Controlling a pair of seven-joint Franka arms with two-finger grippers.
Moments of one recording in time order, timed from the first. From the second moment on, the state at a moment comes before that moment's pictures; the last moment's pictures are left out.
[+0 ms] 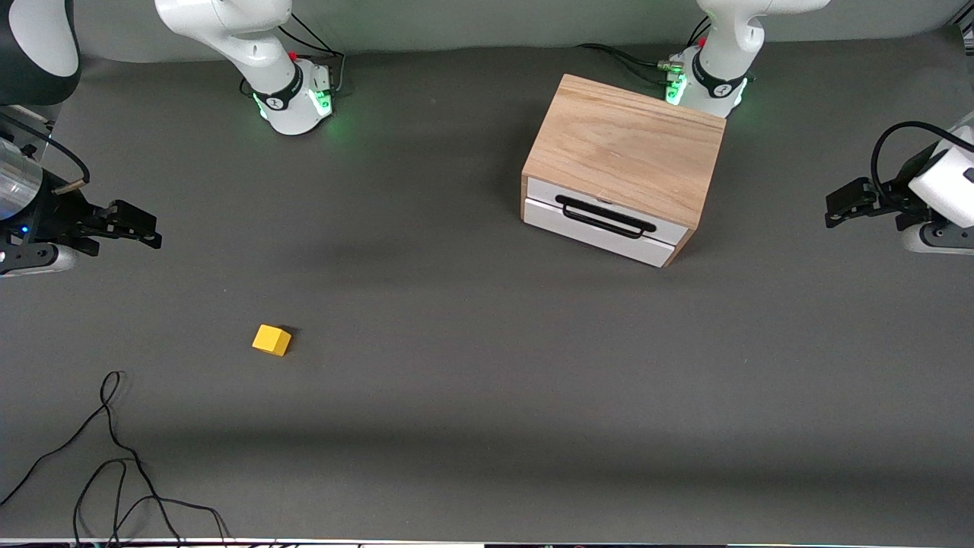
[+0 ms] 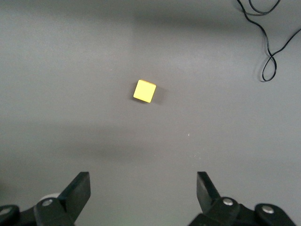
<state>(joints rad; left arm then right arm) -0.04 0.01 0.01 -1.63 0.01 1.58 0.04 0.08 0.03 -0.08 -1.63 0.00 1.64 -0.08</state>
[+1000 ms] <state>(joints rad) -0.12 0.02 -0.05 -1.63 -0.01 1.59 -0.26 0.08 0.09 -0.08 -1.63 0.01 1.67 -0.08</state>
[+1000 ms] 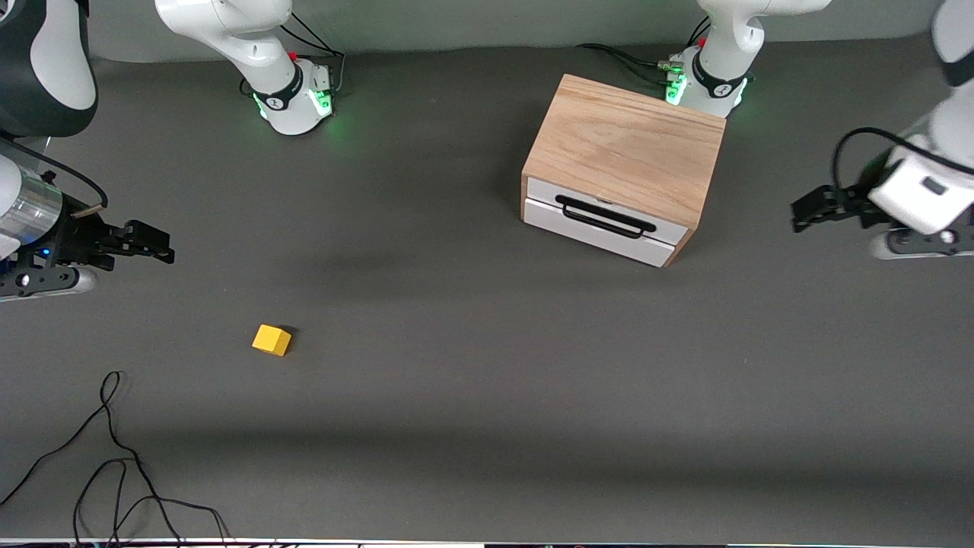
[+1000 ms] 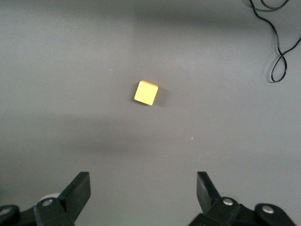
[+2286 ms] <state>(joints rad) -0.34 0.25 -0.30 -1.49 -0.03 1.61 -1.81 0.08 0.15 -0.08 -1.63 0.01 1.71 -0.08</state>
